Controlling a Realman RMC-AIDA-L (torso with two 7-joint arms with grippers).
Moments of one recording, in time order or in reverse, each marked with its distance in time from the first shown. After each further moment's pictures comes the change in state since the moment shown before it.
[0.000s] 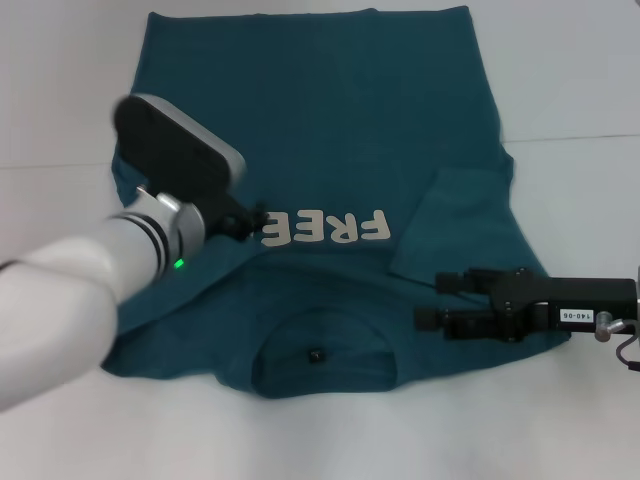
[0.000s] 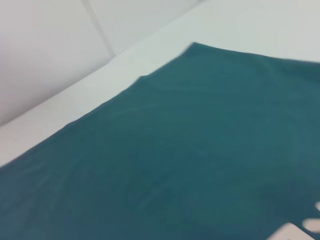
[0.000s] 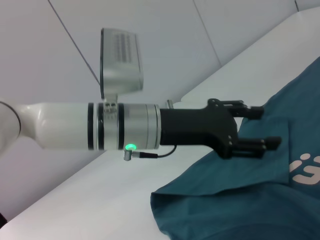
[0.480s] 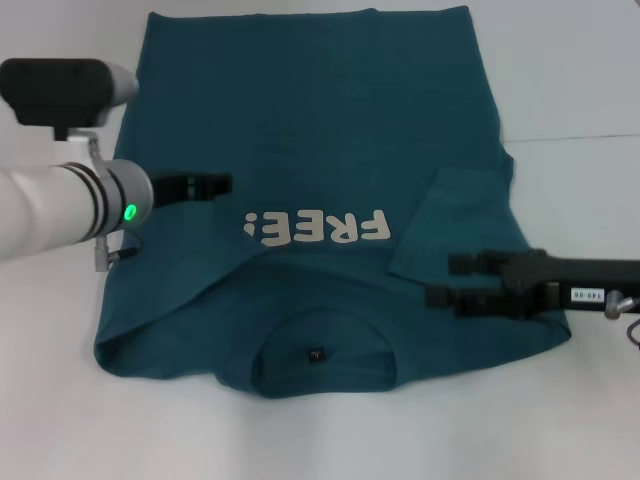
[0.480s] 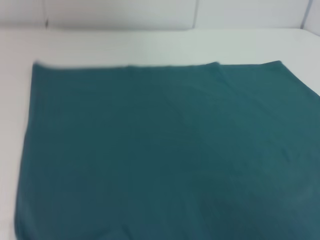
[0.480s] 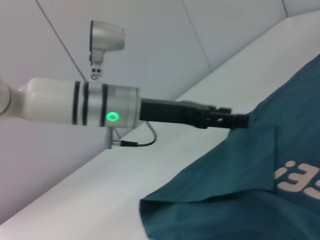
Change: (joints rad) left arm -0.058 0.010 -0.376 -0.041 -0.267 0.293 0.000; right arm 0.011 -0.017 0.015 -0.012 0.000 0.013 0.022
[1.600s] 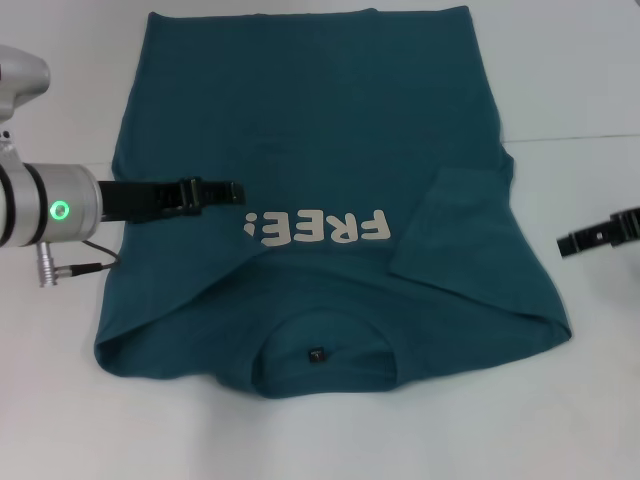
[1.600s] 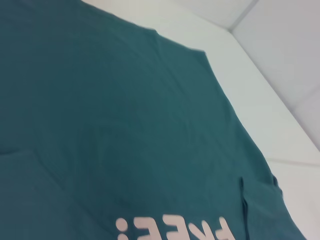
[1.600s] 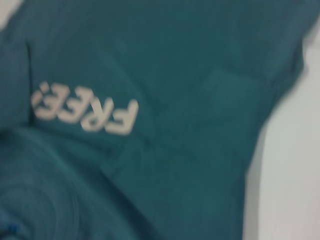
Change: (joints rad) left arm 0.066 0.026 -0.346 -0.182 -0.281 0.624 0.149; right arm 0.184 -0.110 0.021 -0.265 -0.639 0.060 0.677
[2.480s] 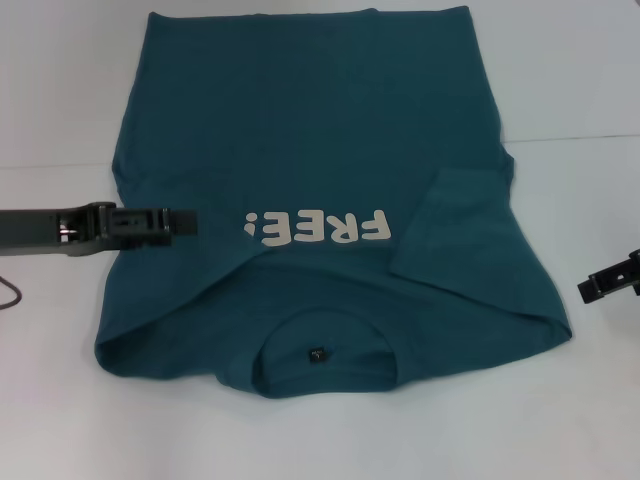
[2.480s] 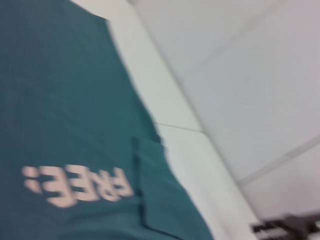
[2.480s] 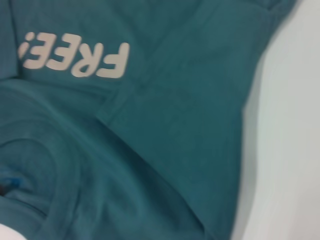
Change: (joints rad) left arm -0.003 0.187 -0.331 0.241 -0.162 0.530 0.294; right arm 0.013 -0.004 0.015 -0.007 -0.111 -0.129 0.079
